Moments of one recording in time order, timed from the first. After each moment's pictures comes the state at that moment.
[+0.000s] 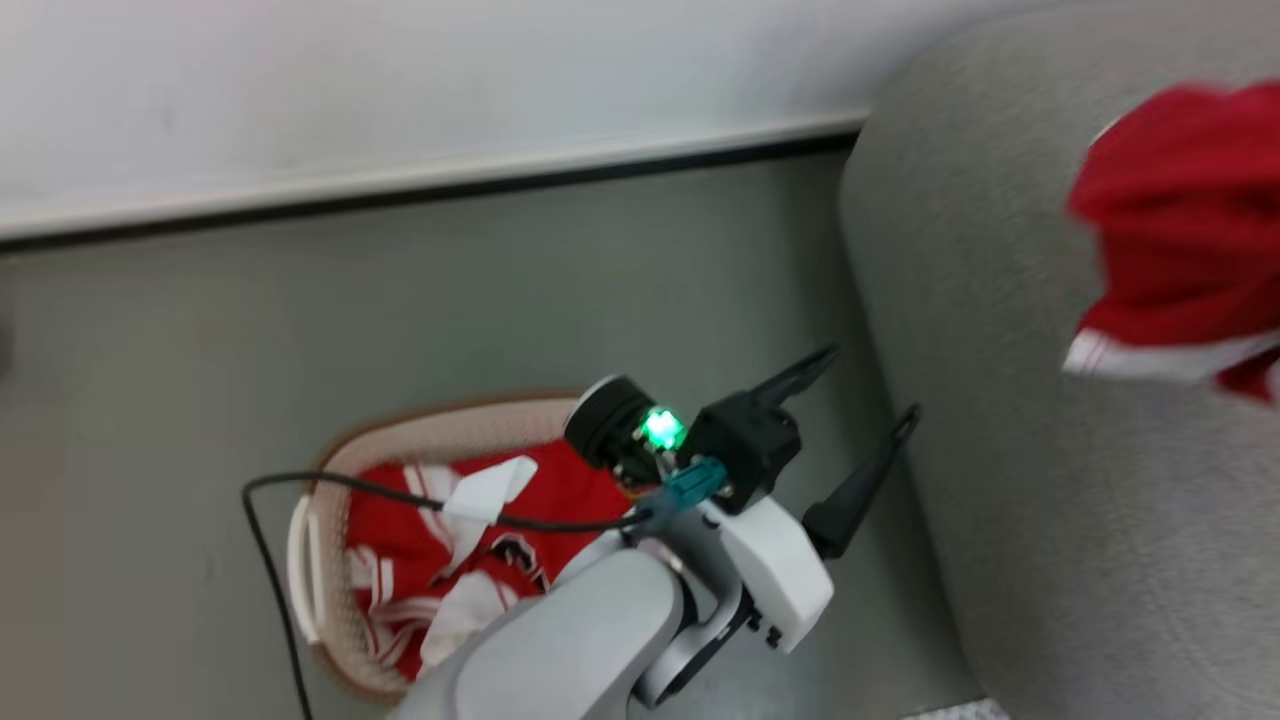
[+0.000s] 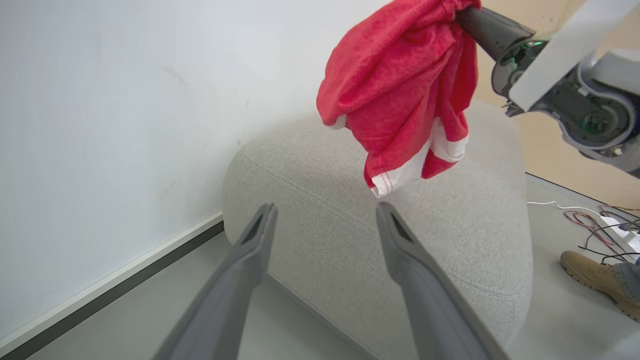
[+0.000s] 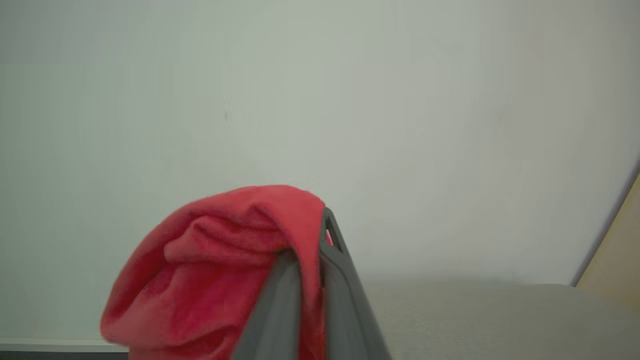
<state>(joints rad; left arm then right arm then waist) -0.69 0.08 -0.88 0.21 -0.37 0.07 -0.03 -0.50 -0.21 -0.19 0.22 0.12 0.13 -0.26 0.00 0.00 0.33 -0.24</state>
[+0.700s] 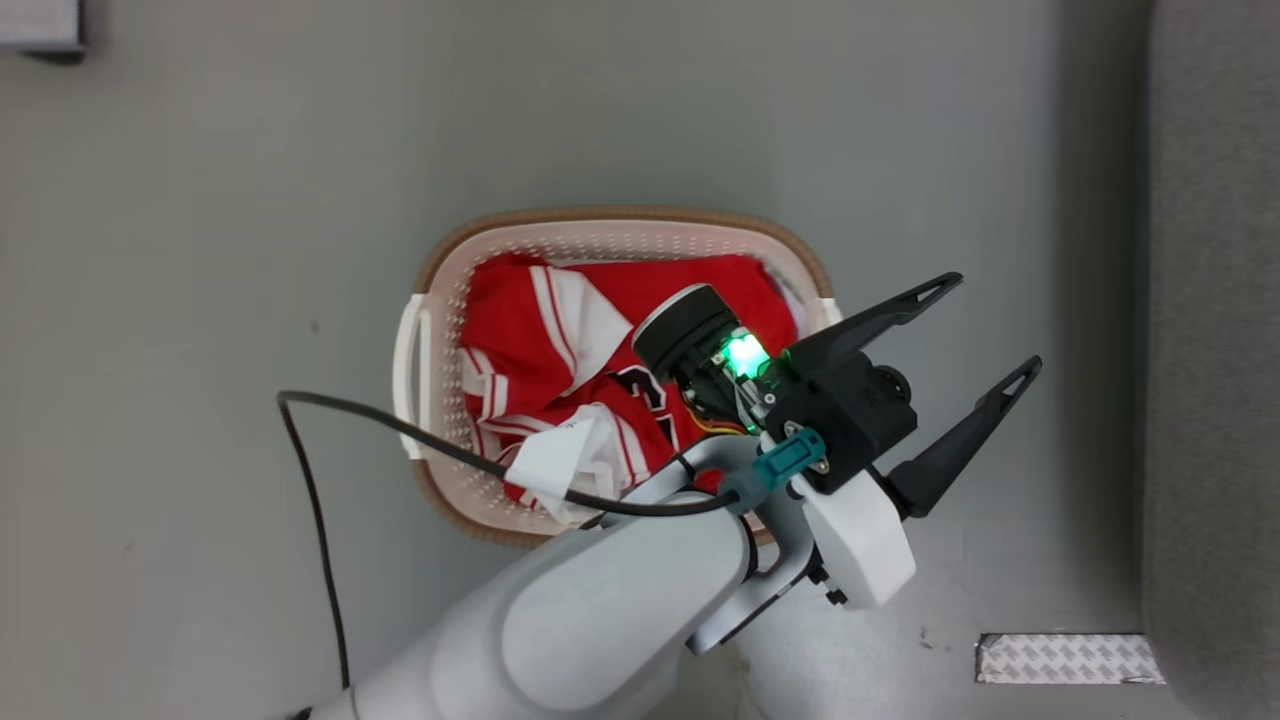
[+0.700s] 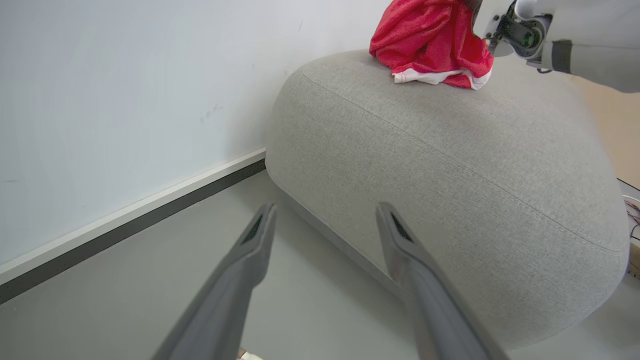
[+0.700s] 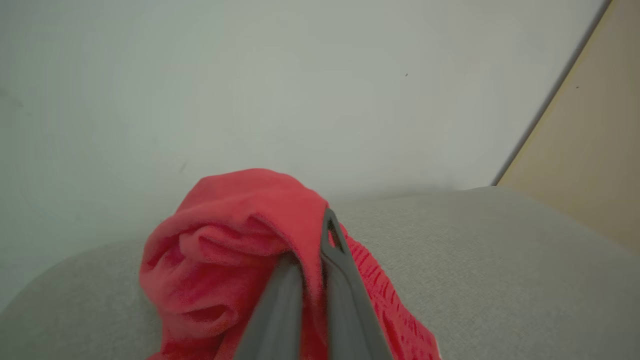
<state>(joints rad) -0.89 0.05 -0.97 0.21 -0.33 0.05 -0.06 -1.06 -0.52 -0.70 0.83 -0.10 0.13 -0.26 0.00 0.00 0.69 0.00</state>
